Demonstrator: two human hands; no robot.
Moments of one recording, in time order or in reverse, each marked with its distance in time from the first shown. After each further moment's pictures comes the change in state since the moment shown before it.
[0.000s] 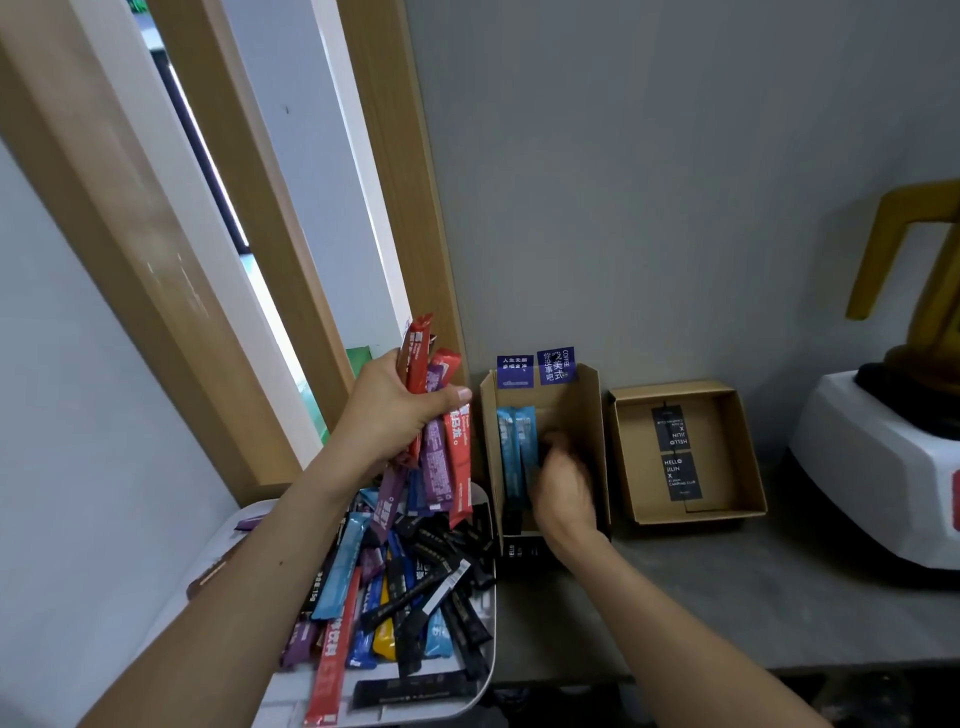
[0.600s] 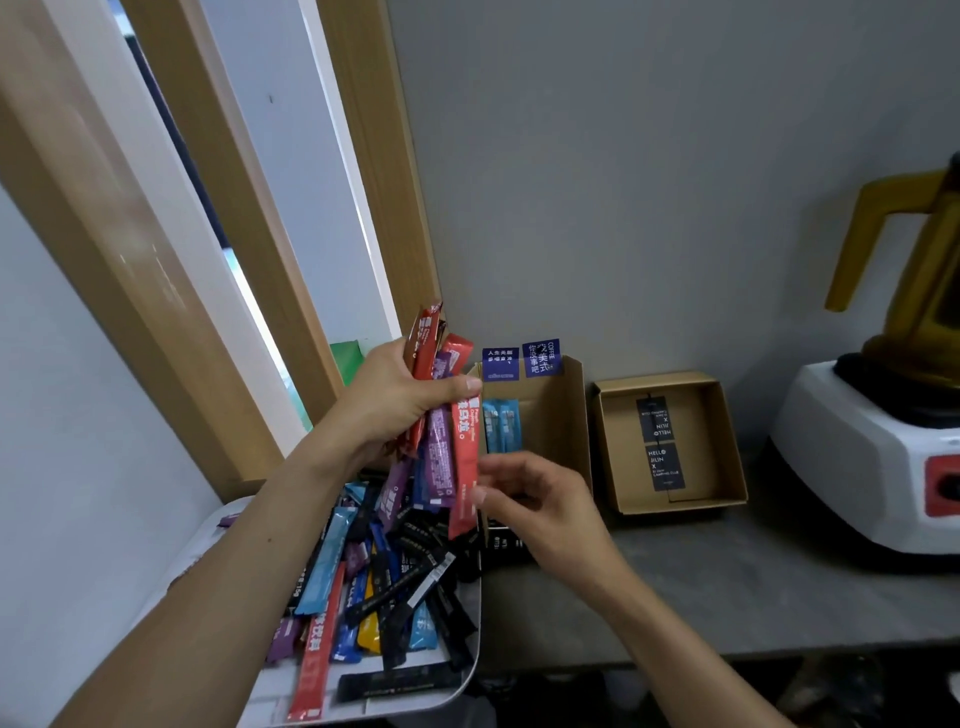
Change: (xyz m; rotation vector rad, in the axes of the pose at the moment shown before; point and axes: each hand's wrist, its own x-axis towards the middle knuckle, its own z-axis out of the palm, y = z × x) left_hand 0.006 0.012 0.008 -0.082 -0.123 -0.047; right_hand -0.085 -0.030 -0.068 0.624 -0.355 -0.294
